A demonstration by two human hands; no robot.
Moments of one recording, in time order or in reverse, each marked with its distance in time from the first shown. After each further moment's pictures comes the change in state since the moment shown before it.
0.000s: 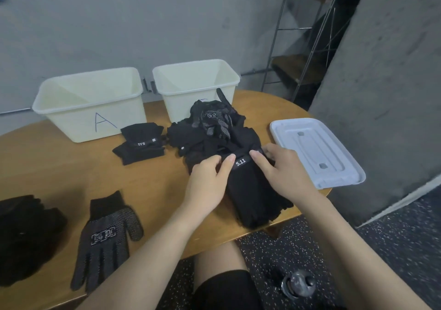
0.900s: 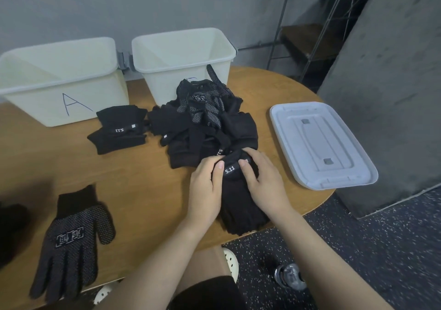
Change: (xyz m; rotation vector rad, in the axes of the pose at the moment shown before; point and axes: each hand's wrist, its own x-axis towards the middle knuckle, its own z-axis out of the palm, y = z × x) left_hand 0.006 -0.058 0.089 -0.105 0.202 0.025; right_hand 0.006 0.081 0.070 0.110 -0.022 0.078
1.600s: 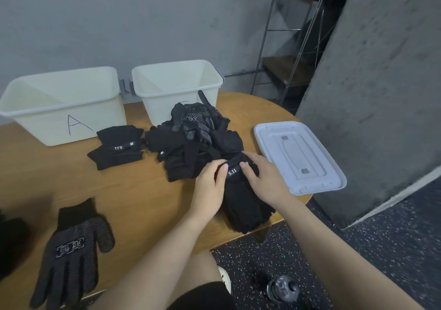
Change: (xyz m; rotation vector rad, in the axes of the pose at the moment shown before) left_hand 0.018 0.025 0.007 -0.013 -0.160 -0.004; right_hand 0.012 -0.014 -0.049 -0.117 -0.053 0.001
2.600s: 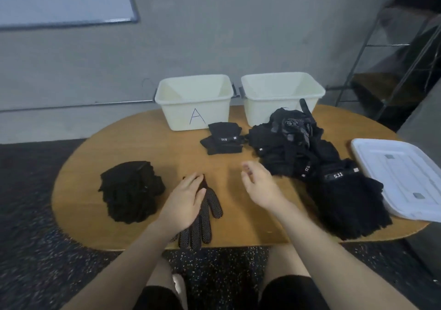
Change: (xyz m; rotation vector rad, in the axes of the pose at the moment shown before) left_hand -0.112 -0.077 -0.274 0.721 -0.093 -0.220; right_hand -0.015 -0.163 0.167 0.062 -0.264 -0.200
